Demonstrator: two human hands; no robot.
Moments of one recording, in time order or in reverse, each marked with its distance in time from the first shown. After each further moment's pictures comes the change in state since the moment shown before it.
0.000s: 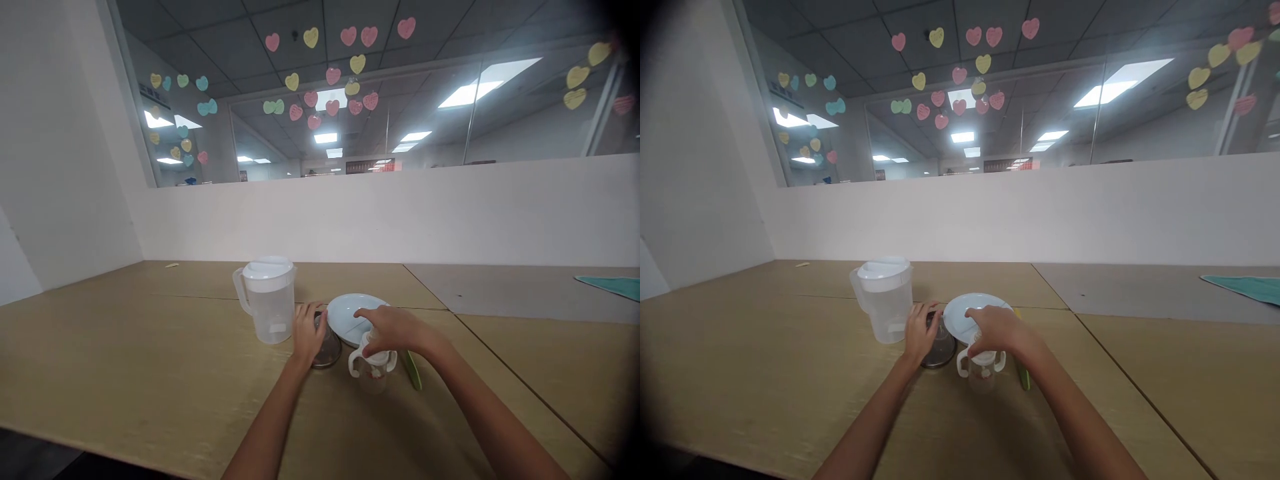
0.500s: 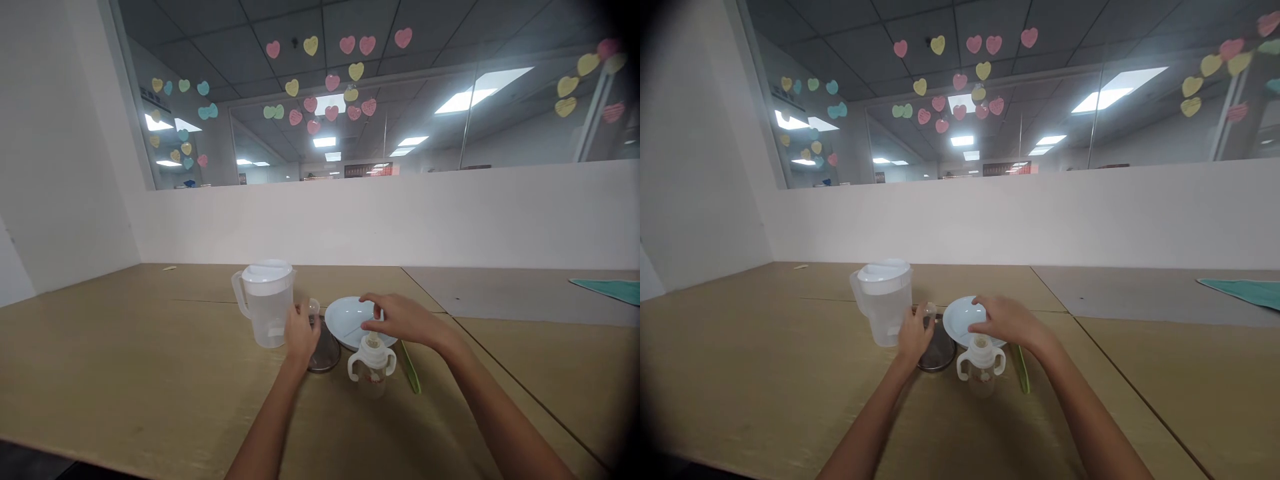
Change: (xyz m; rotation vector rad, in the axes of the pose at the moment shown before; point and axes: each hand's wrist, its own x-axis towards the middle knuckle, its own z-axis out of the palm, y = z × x) left_hand 0.004 -0.011 -0.001 0.250 -0.090 -0.215; right_hand -0.008 0.012 -0.016 0.138 0.163 -0.007
